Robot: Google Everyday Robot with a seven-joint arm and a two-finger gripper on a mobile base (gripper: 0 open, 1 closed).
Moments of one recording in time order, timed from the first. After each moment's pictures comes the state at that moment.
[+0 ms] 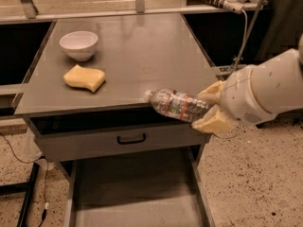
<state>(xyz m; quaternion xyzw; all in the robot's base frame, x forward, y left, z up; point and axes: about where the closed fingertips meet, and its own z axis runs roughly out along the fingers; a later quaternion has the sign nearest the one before) 0.445 -0.124 0.892 -0.61 0.72 0.04 0.32</state>
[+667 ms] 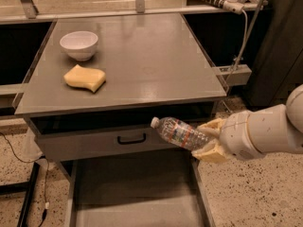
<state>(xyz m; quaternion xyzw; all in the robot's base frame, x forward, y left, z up) 0.427 -0.137 0.795 -0.57 0.74 0.10 0.33</state>
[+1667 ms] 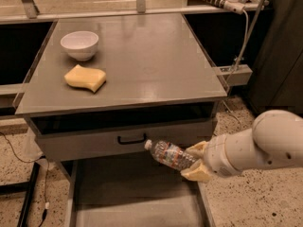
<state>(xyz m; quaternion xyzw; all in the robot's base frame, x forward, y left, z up) 0.422 -0.120 0.708 -0.56 0.76 0.15 0.28</state>
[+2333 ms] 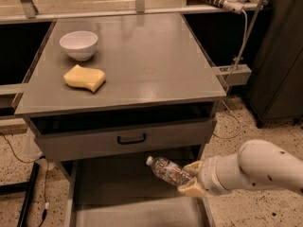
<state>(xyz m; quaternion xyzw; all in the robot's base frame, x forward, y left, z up) 0.413 -0.120 0.620 -0.54 0.78 0.16 0.27</state>
